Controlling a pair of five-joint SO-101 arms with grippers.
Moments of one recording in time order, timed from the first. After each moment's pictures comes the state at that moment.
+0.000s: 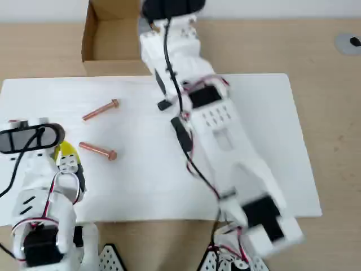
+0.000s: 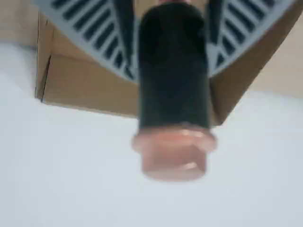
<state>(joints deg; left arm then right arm) -12.5 -96.6 65.4 67.7 -10.8 -27.3 1.5 2.7 11.0 -12.6</state>
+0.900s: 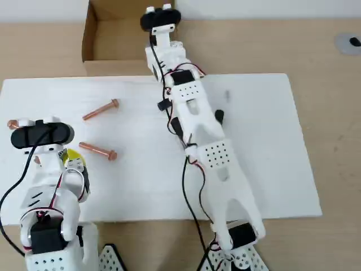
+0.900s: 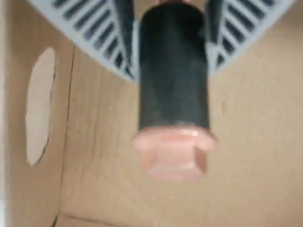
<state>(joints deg) -12.5 -96.3 72.6 67.7 -11.2 -22.3 77.1 -73.9 30.5 -10.7</state>
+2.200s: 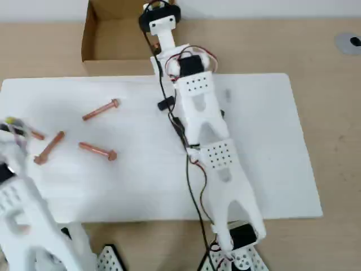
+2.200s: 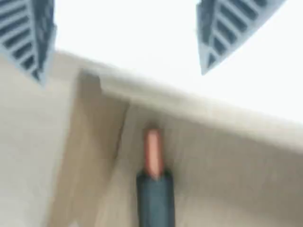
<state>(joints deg) -39.4 -39.7 41.8 52.8 31.3 -22.2 70.0 -92.4 81.5 -6.2</state>
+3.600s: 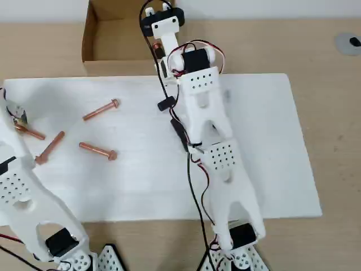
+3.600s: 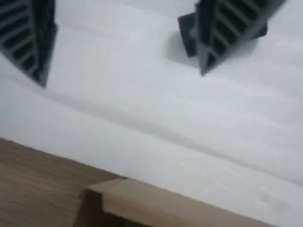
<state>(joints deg) -38.8 41.4 -26.3 72.7 24.9 -22.2 65.0 -92.4 96.3 -6.2</state>
